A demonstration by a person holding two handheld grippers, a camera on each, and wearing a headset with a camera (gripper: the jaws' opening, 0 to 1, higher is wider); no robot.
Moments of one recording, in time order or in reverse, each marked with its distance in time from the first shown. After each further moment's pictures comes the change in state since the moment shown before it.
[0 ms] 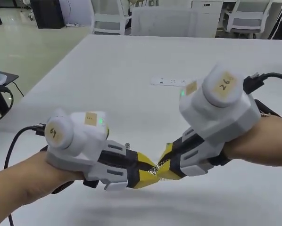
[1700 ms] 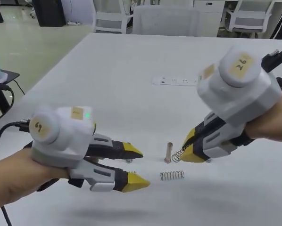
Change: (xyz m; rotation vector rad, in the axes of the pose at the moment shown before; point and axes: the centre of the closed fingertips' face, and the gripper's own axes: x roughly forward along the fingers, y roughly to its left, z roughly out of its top) left arm -0.024 0.011 -0.009 -0.048 0.038 0.074; right arm -0.032 -0.033 -0.024 -0.004 0.121 -0.083
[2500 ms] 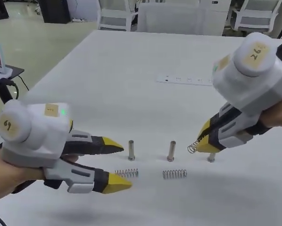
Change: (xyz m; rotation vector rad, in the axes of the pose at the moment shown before) left arm -0.035 0.003 -0.010 -0.039 0.010 0.091; right arm -0.012 -0.022 -0.016 -0.002 0.059 -0.031
